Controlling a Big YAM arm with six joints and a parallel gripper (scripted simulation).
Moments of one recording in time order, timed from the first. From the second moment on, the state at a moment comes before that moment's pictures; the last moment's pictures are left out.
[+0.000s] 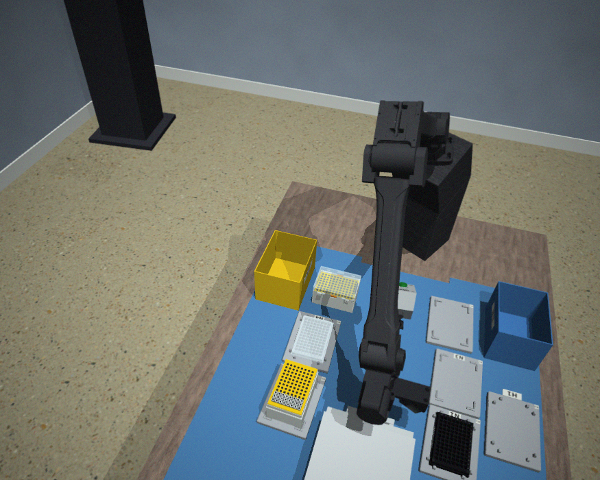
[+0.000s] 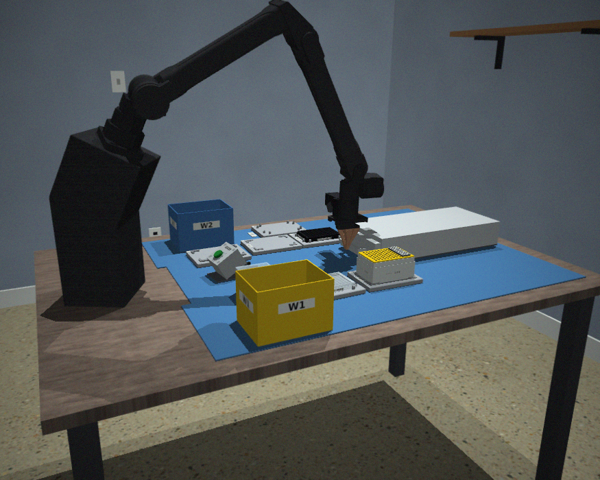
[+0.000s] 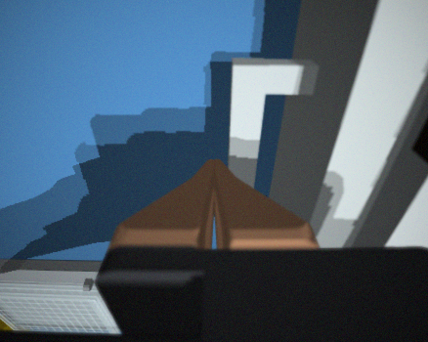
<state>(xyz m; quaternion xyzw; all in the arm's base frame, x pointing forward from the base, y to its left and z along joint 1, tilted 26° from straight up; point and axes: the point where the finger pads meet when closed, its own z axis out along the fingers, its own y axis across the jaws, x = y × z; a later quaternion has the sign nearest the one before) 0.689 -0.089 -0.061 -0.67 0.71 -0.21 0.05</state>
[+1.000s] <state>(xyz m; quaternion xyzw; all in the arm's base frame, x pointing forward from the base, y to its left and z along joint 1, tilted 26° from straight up) 0.689 -0.089 -0.059 -0.66 0.71 -0.21 0.06</state>
